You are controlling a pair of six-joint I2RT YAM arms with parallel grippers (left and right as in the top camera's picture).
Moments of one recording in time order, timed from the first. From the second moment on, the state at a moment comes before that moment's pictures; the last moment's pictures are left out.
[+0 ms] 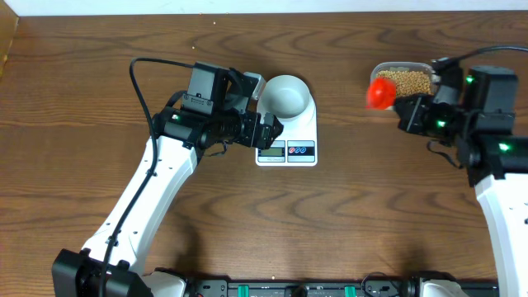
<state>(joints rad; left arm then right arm) -0.32 1.48 1.22 -0.70 0.45 -0.07 -0.04 1.24 1.16 -0.71 -0.40 0.30</state>
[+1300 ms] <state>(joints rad) -0.51 1.72 1.20 -0.65 0.14 -0.41 -0.06 1.23 1.16 -0.81 -0.25 0.28</state>
